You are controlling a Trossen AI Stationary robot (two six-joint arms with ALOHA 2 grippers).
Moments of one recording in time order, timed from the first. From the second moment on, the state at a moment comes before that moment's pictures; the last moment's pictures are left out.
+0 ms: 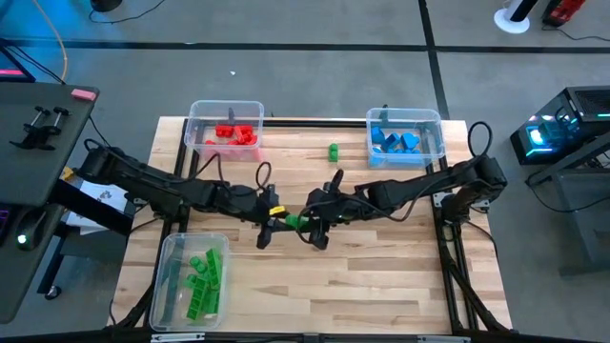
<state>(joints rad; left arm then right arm) -0.19 1.31 0.76 0.10 -0.06 -0.32 0.21 1.69 1.39 -0.40 0.18 0.45</state>
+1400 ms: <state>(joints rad) -0.97 0.99 0.91 -0.97 0.14 -1.46 0.11 1.63 1.39 -0.62 0.26 0.44</state>
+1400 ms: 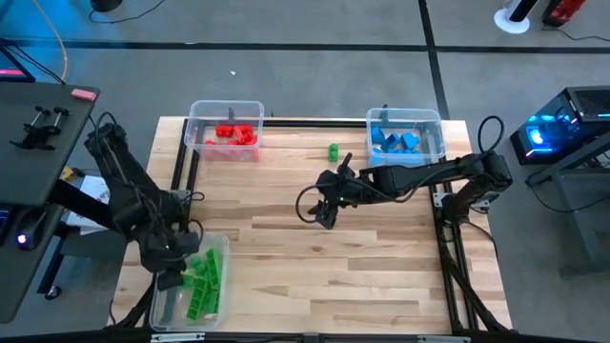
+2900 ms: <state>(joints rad) -0.20 0.62 0.54 -0.16 -0.03 -0.70 -0.49 2.32 2.00 -1.24 0.09 0.94</state>
